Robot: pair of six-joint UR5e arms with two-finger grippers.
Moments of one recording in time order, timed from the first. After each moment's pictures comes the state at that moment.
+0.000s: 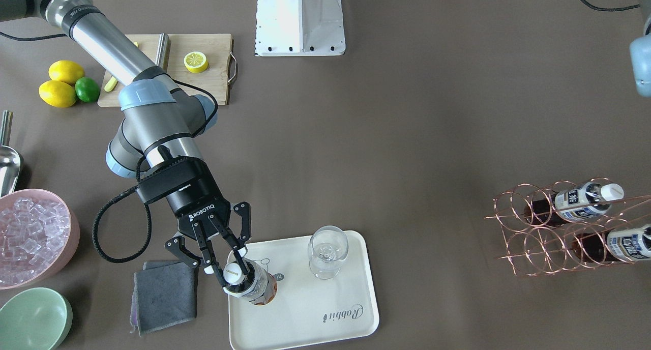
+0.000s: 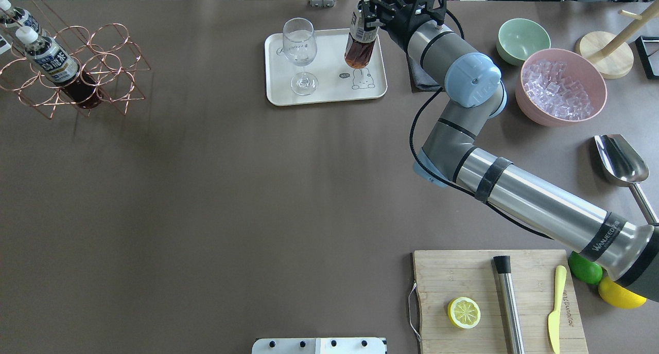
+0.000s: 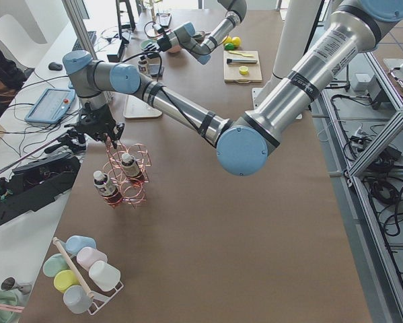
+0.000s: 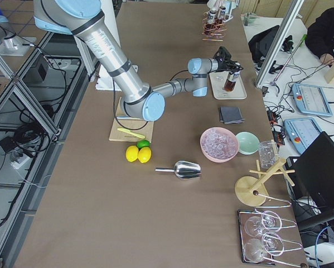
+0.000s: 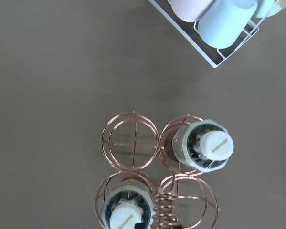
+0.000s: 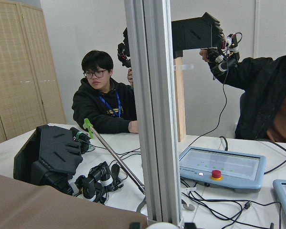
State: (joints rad) left arm -1.41 -2.27 -1.35 -1.19 -2.22 -1.87; right arm 0.72 -0.82 1.07 -0.14 1.25 0.73
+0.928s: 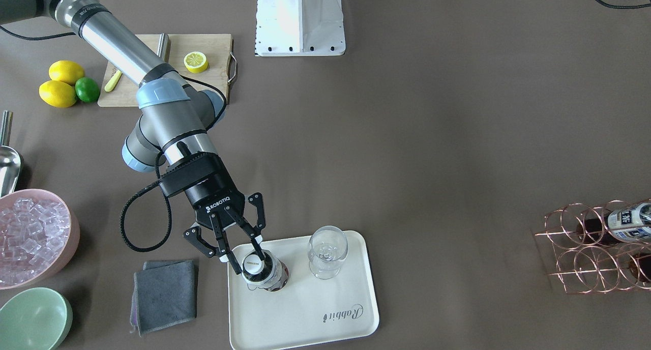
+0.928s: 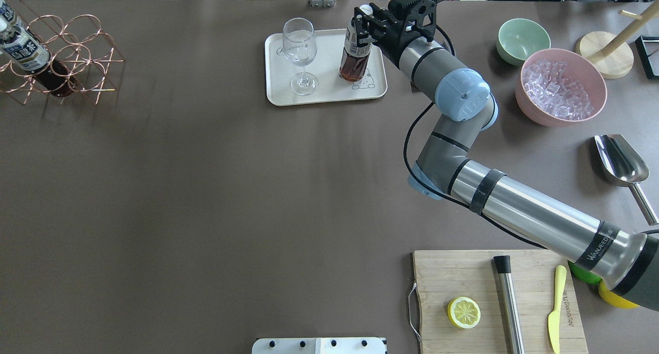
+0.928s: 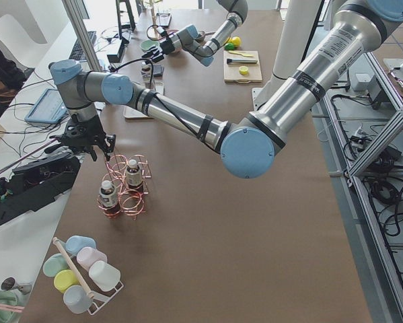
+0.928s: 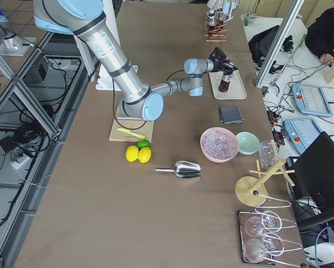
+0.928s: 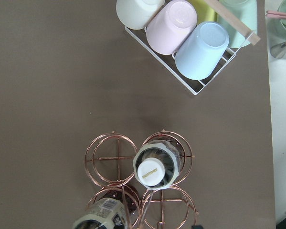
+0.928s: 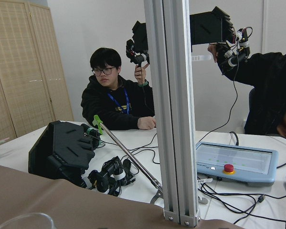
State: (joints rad) left arm -1.47 -2.26 -1.28 -1.26 -2.19 -1.76; right arm 0.69 -0.82 1.09 -0.14 1.24 0.73
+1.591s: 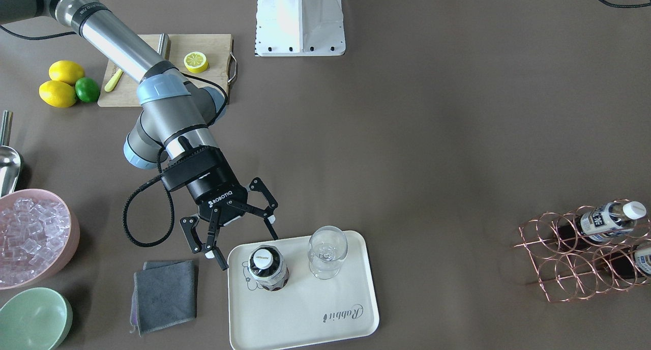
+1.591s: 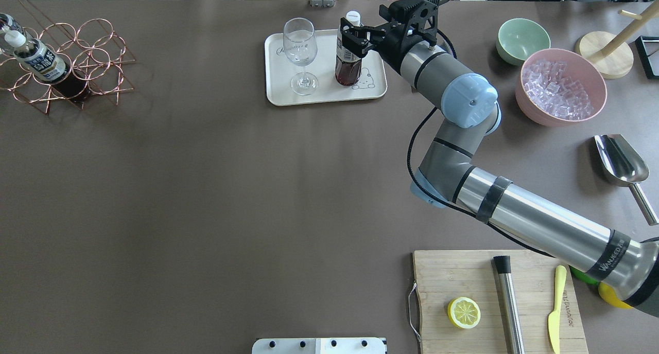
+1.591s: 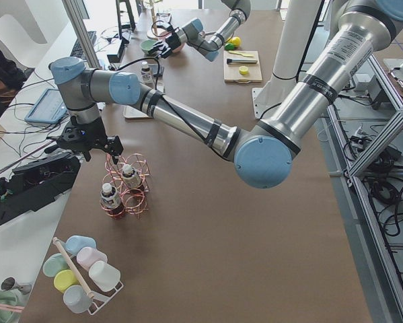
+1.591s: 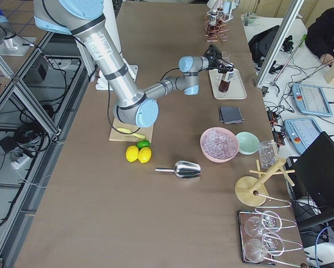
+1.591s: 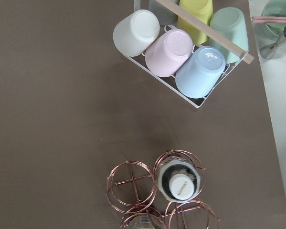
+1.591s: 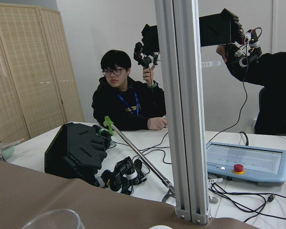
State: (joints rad) left arm -1.53 -2.18 -1.40 -1.19 -2.19 -1.55; right arm 0.68 -0.92 1.28 -0.22 1.30 0.73
